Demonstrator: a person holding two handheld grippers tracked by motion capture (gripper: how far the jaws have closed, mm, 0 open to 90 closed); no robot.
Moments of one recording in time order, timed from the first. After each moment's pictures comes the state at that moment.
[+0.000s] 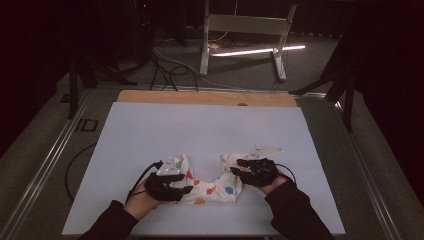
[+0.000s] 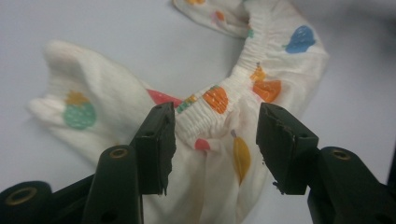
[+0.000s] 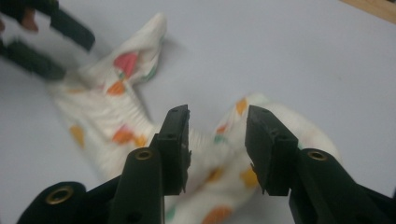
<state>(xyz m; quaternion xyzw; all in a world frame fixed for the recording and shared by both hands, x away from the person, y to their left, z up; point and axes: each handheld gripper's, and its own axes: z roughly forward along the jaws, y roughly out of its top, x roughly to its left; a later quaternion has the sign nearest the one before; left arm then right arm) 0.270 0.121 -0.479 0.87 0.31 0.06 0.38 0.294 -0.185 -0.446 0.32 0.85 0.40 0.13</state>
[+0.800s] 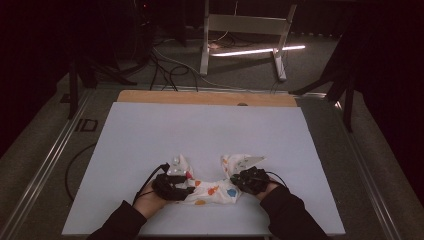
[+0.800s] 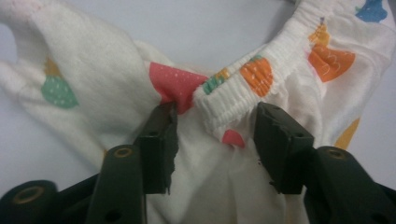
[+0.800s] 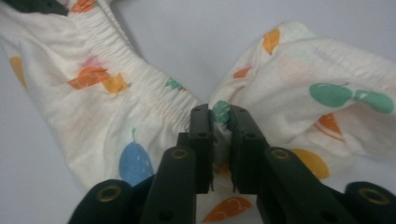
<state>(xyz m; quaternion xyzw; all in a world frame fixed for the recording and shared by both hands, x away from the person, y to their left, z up) 0.282 0.109 -0.511 0.88 0.34 0.06 0.34 0.293 -0.177 -0.495 0.30 0.89 0.31 0.11</state>
